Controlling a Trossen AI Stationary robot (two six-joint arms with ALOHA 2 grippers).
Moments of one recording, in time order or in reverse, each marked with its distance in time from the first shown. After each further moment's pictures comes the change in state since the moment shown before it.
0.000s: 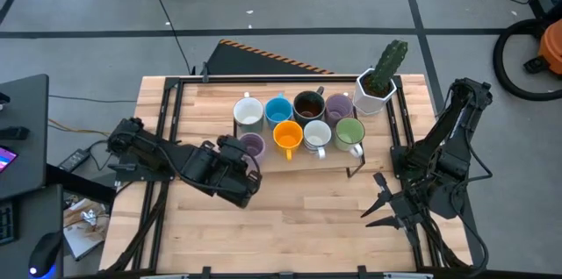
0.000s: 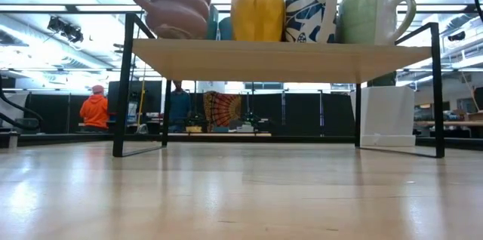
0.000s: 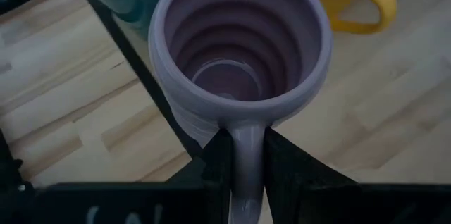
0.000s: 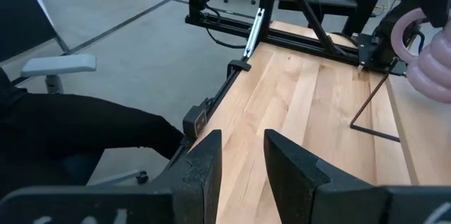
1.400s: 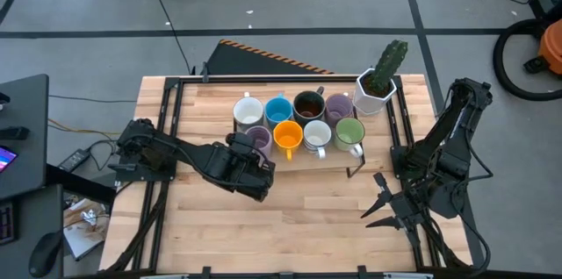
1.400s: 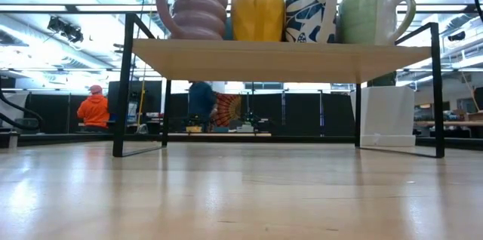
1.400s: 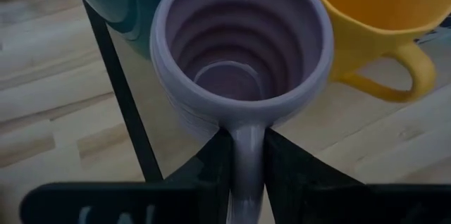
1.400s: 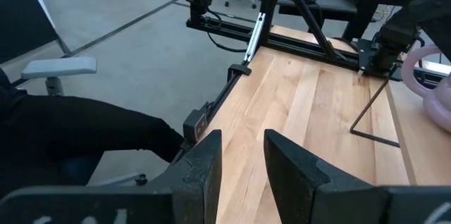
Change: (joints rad) left arm 0.070 0.071 -0.029 0.073 -0.062 -0.142; right arm 0.000 0.000 0.000 0.019 0.000 -0.018
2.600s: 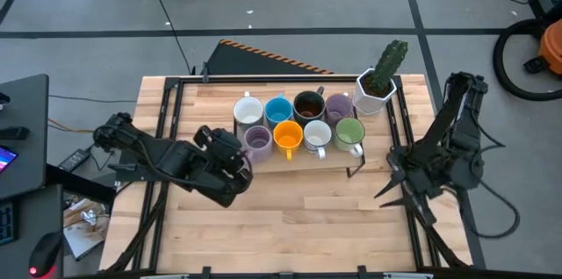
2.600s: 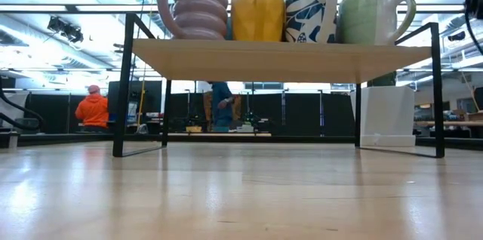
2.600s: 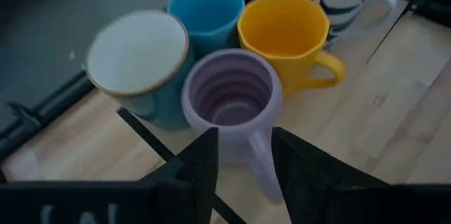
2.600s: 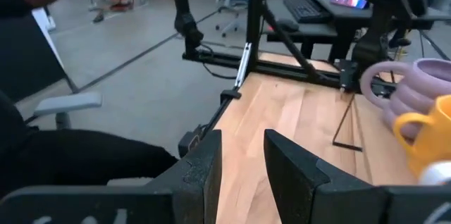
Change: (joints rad) left arm -0.110 -0.178 0.000 0.000 -0.168 0.446; right arm 0.039 -0.224 -0.043 -0.061 0.059 0.003
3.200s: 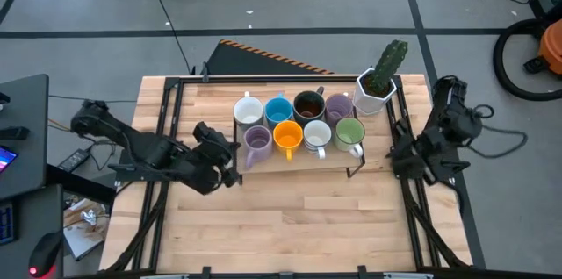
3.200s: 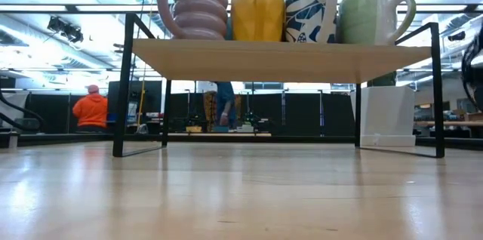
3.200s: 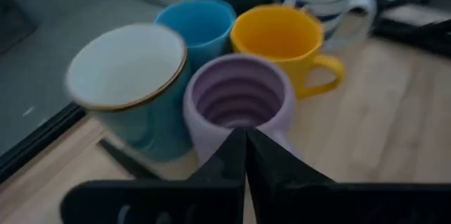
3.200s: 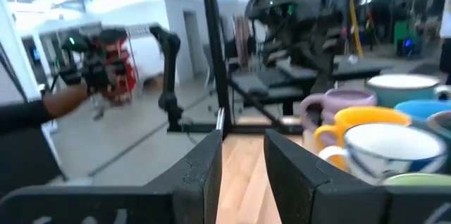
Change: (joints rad) left arm -0.007 -0.334 -0.546 0.543 -0.079 0.307; right arm -0.006 -0.634 -0.378 0.171 0.085 -0.145
